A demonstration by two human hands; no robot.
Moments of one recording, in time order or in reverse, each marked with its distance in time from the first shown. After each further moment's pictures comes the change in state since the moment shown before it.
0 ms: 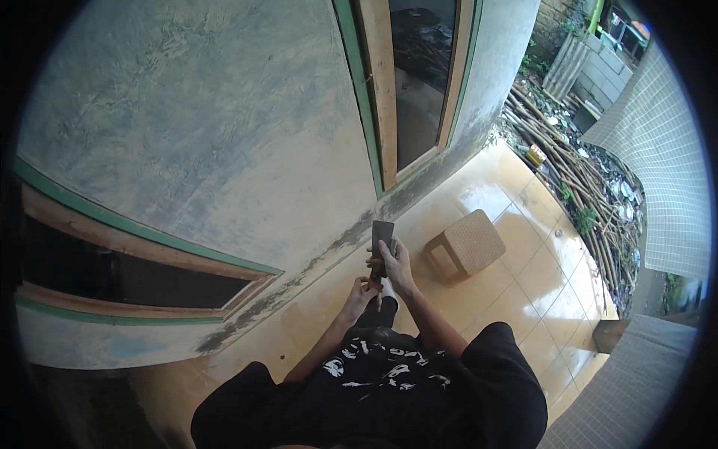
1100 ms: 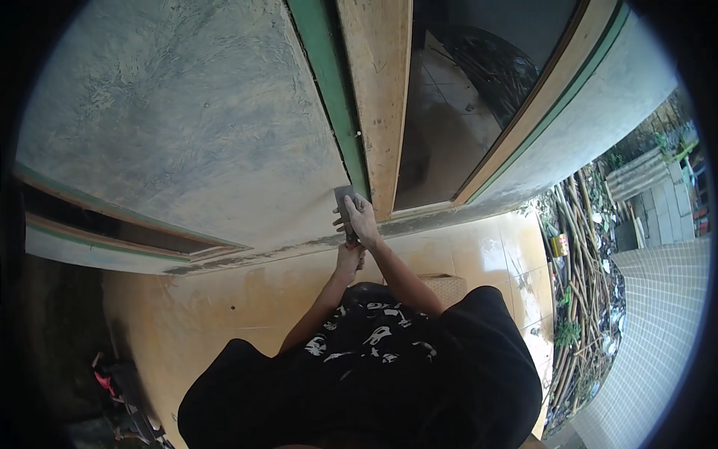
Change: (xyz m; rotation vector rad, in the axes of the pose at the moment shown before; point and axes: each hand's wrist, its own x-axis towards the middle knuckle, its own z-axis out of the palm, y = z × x) left_hand 0.279 0.090 0.111 -0.162 0.657 0.004; right_hand 0.296 -0.068 -0.024 -0.053 -0.432 0.289
